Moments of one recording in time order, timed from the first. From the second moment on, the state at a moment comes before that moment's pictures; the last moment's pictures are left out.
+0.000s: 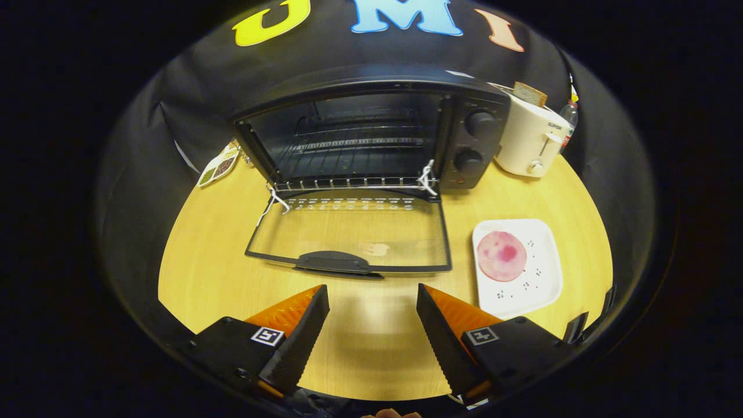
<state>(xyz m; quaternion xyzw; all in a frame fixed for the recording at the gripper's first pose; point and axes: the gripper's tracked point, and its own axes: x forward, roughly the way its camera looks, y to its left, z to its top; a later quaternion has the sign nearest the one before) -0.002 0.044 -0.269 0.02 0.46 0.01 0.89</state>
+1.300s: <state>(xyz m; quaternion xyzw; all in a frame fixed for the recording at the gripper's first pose) 0.018 -0.199 -0.307 0.00 0.54 -0.01 0.84</state>
